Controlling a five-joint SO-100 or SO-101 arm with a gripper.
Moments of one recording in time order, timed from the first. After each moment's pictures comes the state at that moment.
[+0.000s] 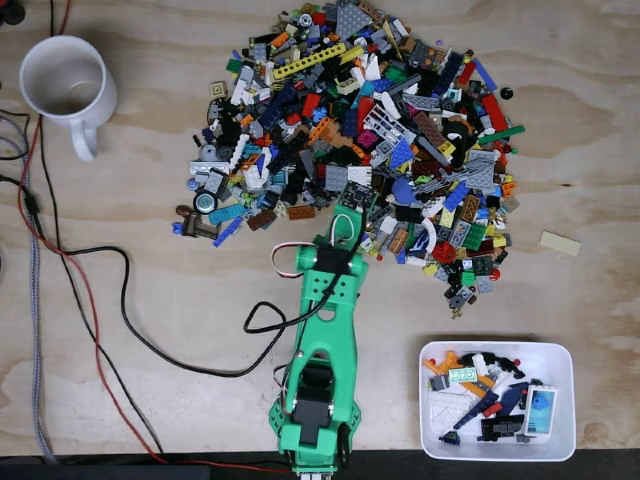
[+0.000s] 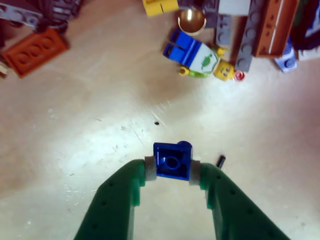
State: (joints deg) arm 11.5 116.8 124.5 72.3 -77.5
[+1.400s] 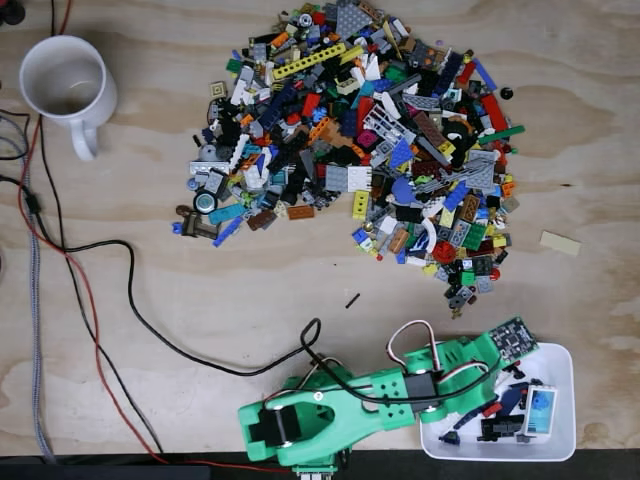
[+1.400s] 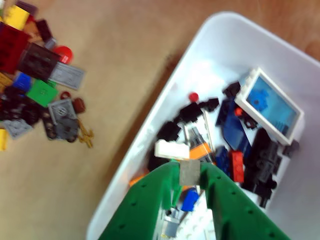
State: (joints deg) arm 72.3 139.0 128.3 61.3 -104.1
